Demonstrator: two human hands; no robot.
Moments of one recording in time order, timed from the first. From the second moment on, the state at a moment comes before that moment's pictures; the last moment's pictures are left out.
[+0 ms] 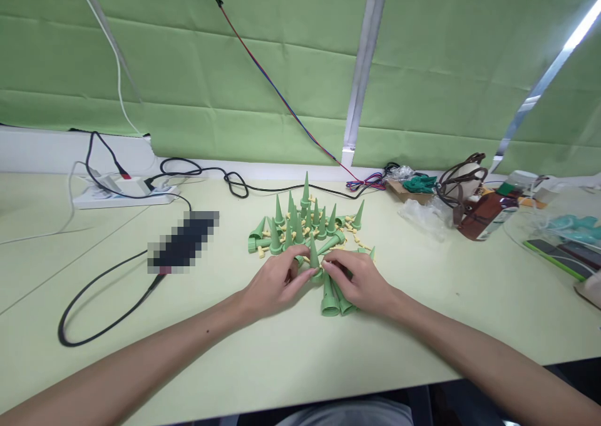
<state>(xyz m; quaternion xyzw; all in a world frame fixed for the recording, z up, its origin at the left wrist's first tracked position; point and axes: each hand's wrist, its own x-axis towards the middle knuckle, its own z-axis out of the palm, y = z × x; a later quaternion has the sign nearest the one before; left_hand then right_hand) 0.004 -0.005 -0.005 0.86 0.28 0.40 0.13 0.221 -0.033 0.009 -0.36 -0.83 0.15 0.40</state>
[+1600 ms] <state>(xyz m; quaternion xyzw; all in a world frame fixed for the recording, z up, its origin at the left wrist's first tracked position) 0.004 -0.005 -0.007 0.87 0.29 0.39 0.13 0.221 -0.034 0.010 -0.36 -0.83 0.15 0.39</state>
